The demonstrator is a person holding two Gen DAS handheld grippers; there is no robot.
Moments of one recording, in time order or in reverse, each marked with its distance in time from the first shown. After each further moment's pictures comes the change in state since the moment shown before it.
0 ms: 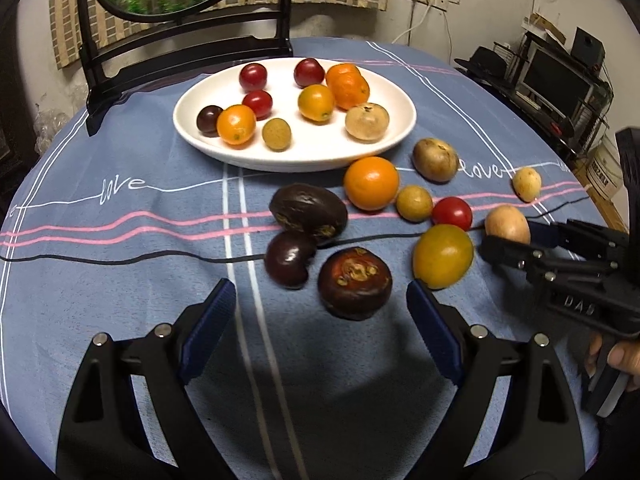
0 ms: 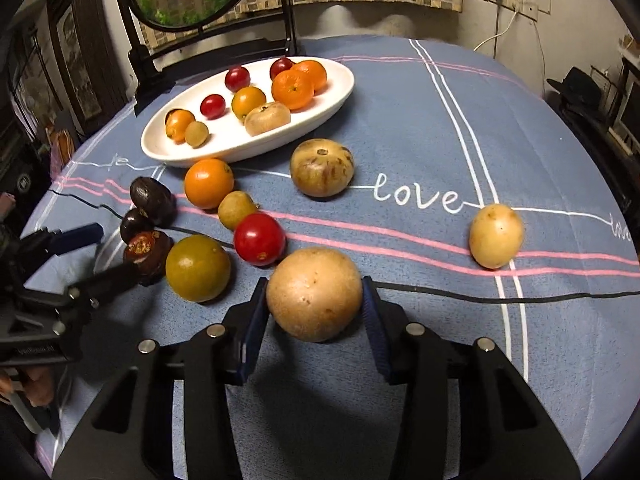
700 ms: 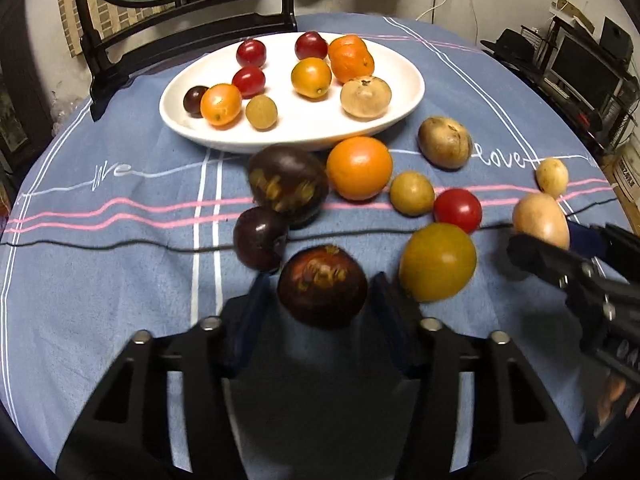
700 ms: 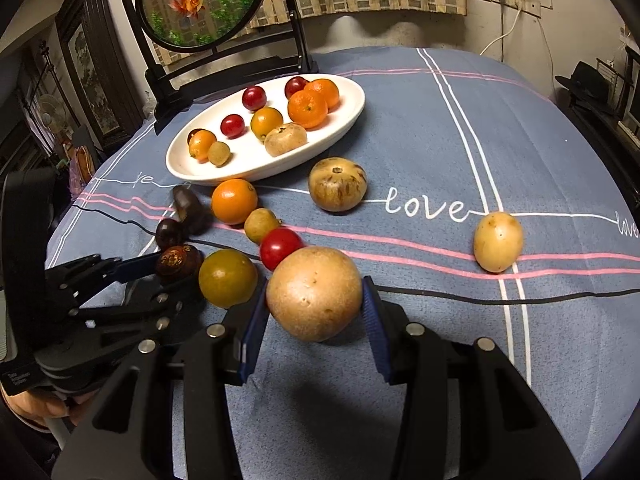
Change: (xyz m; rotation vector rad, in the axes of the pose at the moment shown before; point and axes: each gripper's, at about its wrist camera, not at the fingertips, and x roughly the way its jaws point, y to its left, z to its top) left arm 0.025 -0.030 0.009 -0.037 0.077 0.112; right arm -0.017 -0.001 0.001 0.022 -0.034 0.076
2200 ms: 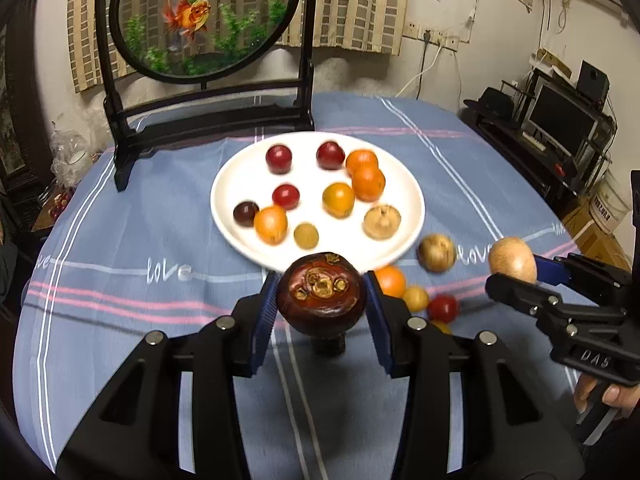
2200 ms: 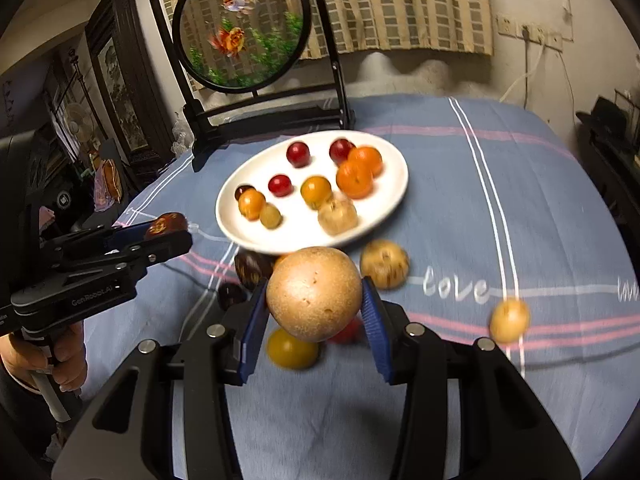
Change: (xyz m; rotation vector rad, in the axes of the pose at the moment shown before) left arm -0.072 0.057 0.059 -0.011 -0.196 -0.086; right arm -0.029 0.031 0.054 -0.056 -0.106 0.077
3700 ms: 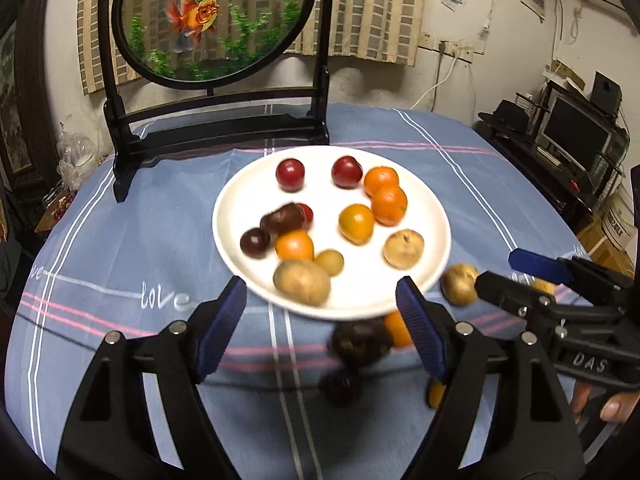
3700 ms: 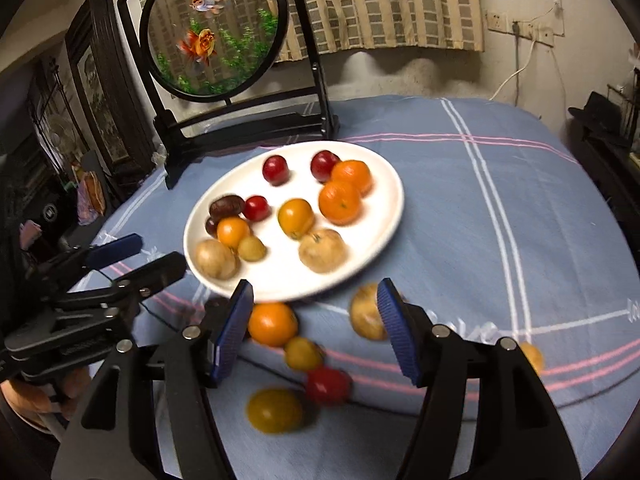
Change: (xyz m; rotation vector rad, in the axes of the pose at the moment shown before) left arm 0.023 0.002 0.000 -0.026 -0.039 0.036; right arm 0.034 -0.010 0.017 0.048 -0.001 -0.063
